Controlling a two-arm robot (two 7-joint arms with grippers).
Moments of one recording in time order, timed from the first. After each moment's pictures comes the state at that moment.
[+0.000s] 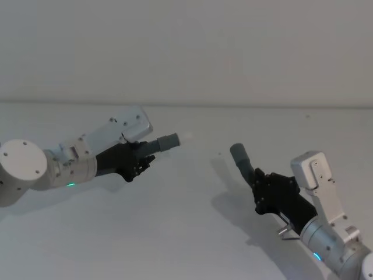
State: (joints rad) left arm -0.54 0.50 0.61 -1.50 -0.01 0.31 -0.57; right arm 0.01 0.34 -0.27 -1.68 0.11 0.12 0.25
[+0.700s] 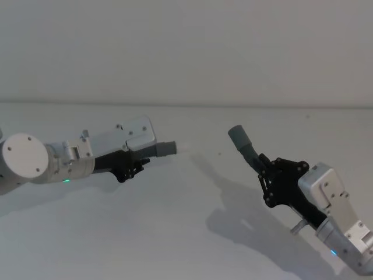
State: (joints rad) left arm -0.60 0.53 0.68 -1.49 0.11 0.27 -0.63; right arm 0.02 0.43 -0.27 -1.65 -0.05 -0.22 0.28
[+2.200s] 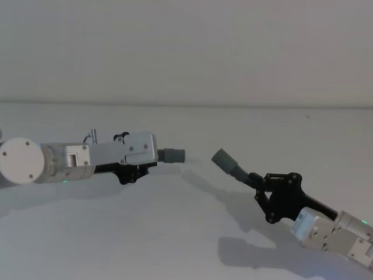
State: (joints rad) left arm -0.63 0.55 0.70 -1.45 0.18 0.04 -0.67; right arm 0.12 0.54 -0.34 -1.49 -0.32 -0.56 0.31
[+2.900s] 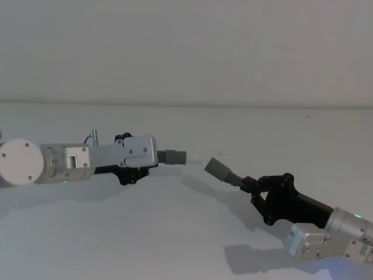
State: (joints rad) left arm -0.63 0.55 0.71 -1.44 0.19 0.01 -0.68; right arm 0.23 0.55 -0.39 -1.37 -0.49 -0.71 0.24
